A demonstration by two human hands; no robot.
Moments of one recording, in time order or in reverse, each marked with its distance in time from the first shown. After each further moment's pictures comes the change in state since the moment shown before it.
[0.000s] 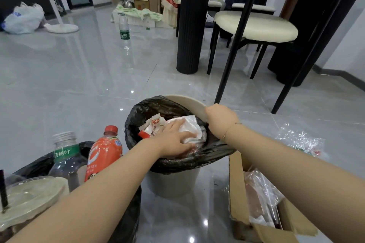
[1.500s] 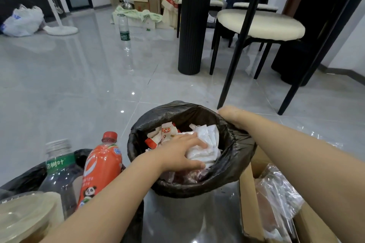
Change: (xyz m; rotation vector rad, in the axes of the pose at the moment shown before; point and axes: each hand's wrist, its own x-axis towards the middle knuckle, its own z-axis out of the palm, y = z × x) left_hand -0.012 0.003 0.001 -0.190 -0.007 0.129; right_hand 0.083 0.049 0.056 0.841 -0.234 0.399
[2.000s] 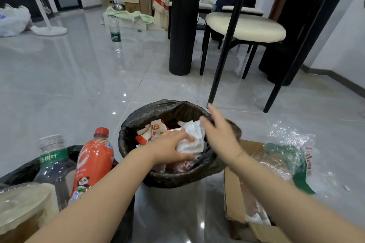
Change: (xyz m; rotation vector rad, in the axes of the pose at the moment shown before) left_hand 0.001 0.003 0.006 -0.004 0.048 0.005; right_hand -0.140 0.011 0.031 0.348 0.304 -0.376
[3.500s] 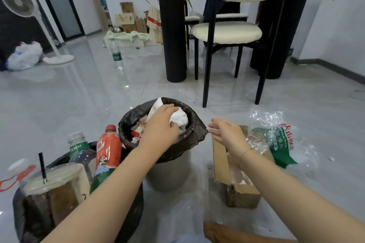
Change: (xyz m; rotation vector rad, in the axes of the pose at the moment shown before) left_hand -0.083 0.101 -0.016 -0.042 0.629 -0.032; right_hand -0.080 -0.004 -0.054 0.522 0.084 0.388
